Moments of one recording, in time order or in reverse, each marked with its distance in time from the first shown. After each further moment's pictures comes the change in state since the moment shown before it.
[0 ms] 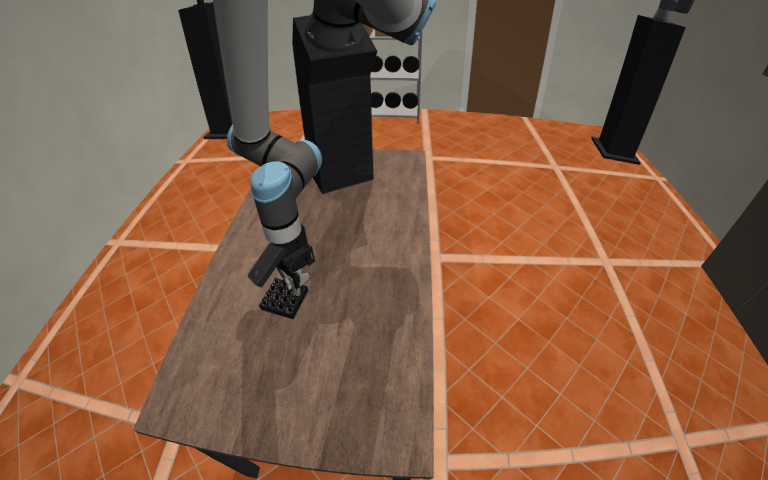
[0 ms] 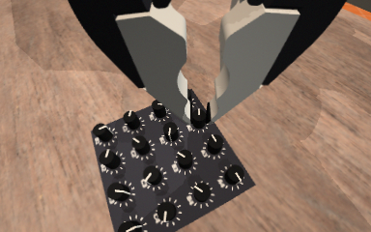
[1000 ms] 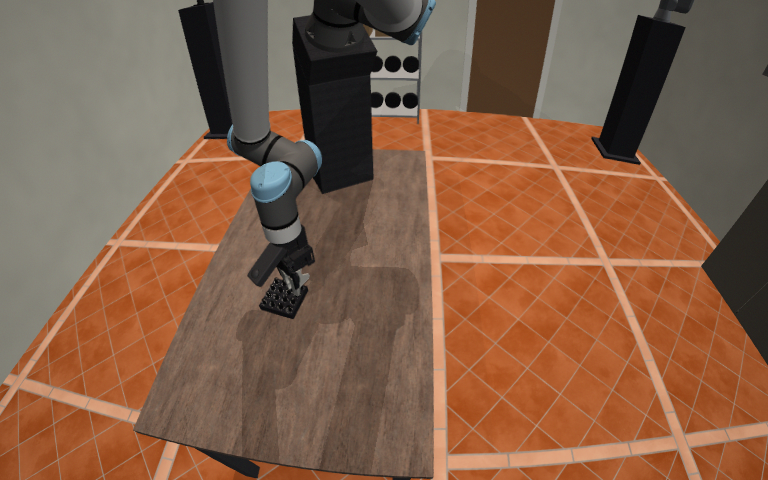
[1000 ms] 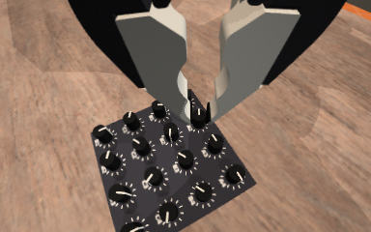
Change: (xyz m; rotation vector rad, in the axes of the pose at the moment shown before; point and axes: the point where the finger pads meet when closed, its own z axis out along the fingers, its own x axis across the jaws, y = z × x) arm 0.000 0.000 0.000 0.000 0.000 0.018
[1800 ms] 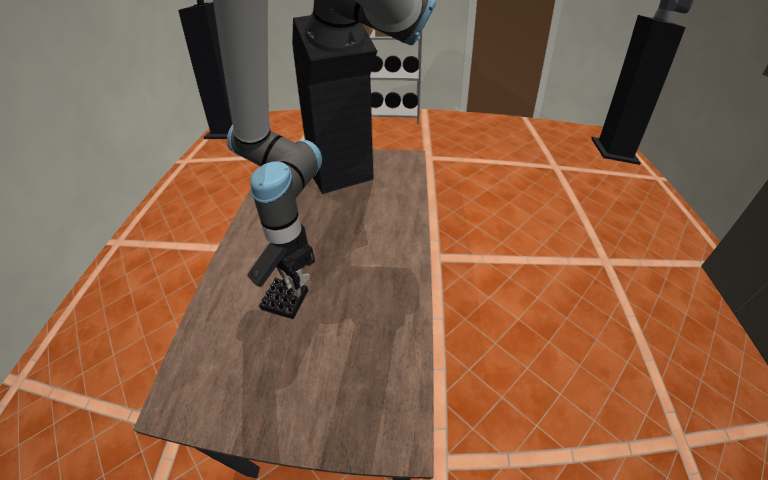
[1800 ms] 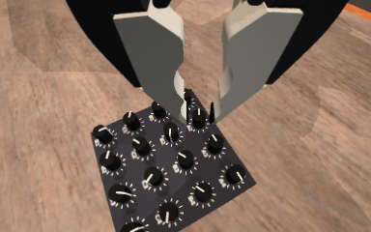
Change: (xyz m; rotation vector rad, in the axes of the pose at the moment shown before) arm 0.000 0.000 0.000 0.000 0.000 0.000
